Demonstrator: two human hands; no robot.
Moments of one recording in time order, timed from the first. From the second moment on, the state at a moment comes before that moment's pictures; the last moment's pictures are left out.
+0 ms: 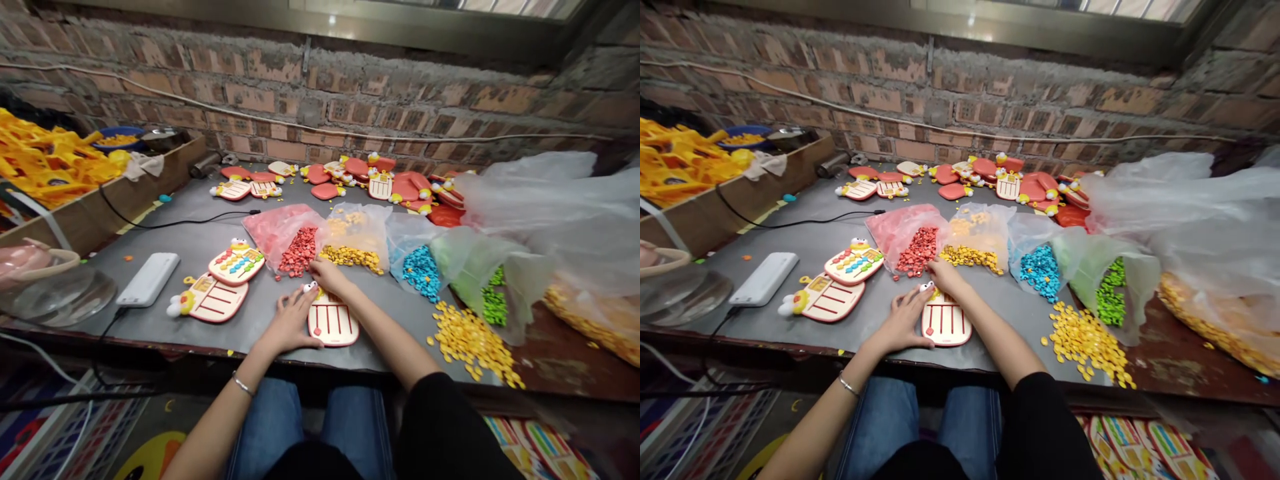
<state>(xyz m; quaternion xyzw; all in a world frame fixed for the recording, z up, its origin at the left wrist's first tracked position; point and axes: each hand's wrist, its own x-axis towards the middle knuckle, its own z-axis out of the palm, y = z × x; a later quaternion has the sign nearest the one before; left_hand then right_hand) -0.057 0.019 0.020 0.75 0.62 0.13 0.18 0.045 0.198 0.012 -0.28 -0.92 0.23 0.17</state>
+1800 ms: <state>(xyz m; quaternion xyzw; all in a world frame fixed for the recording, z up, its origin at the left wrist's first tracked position) -0.040 0.087 0.009 0.81 0.55 0.15 0.15 0.137 0.153 0.019 -0.25 -0.82 0.45 0.23</state>
